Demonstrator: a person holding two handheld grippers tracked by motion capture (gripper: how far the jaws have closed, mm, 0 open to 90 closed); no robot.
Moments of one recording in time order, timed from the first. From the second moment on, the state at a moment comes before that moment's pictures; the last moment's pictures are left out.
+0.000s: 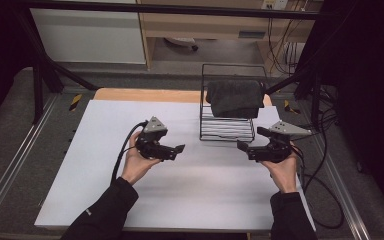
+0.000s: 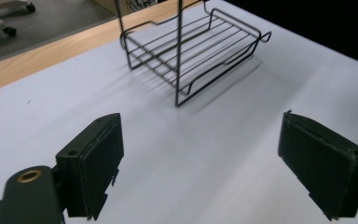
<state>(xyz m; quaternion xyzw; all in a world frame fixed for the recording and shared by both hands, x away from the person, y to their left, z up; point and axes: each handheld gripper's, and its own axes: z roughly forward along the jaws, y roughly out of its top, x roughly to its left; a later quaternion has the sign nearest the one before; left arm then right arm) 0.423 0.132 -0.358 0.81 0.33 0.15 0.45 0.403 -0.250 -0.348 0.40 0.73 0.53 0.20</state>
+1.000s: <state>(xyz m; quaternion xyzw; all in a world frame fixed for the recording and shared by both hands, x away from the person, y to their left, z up) 0.355 0.277 -0.429 0.80 0.39 0.16 0.41 0.366 -0.245 -0.418 0.39 0.77 0.50 0.12</state>
